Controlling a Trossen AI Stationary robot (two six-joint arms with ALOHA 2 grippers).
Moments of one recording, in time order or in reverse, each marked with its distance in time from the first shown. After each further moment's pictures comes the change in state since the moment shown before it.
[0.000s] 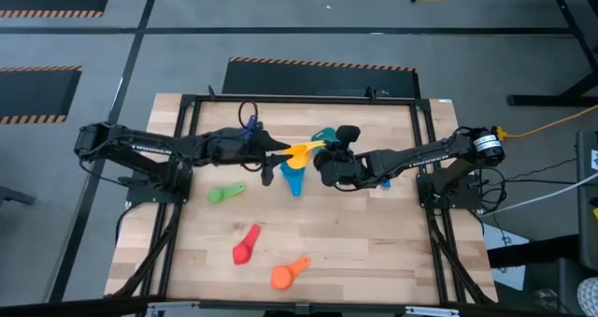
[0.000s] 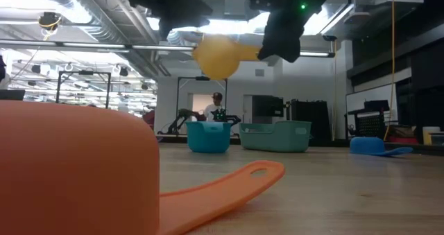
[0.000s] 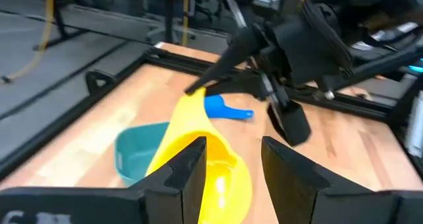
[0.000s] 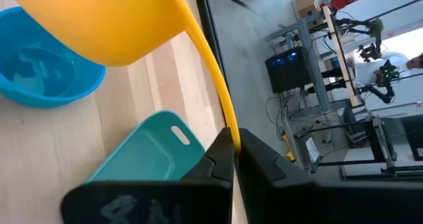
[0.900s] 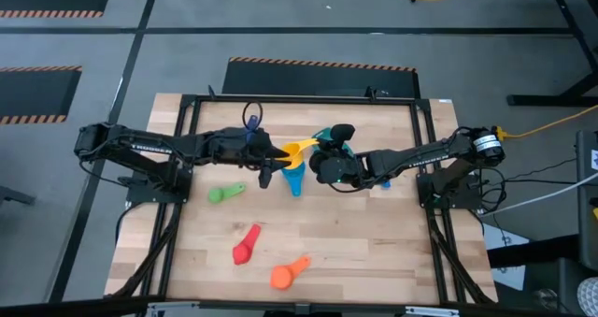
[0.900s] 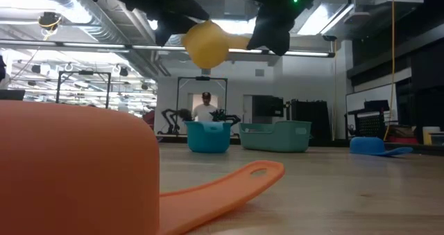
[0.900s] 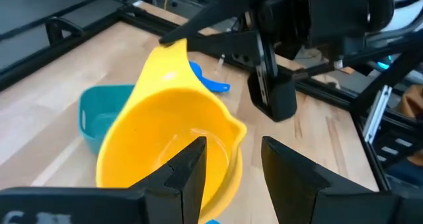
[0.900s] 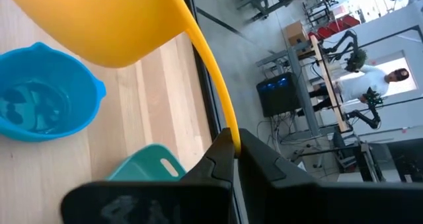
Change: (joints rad) left arm 0.013 -0.001 0.000 -0.081 0.111 -0.156; right arm 0.000 0.000 0.000 0.175 0.000 -0.174
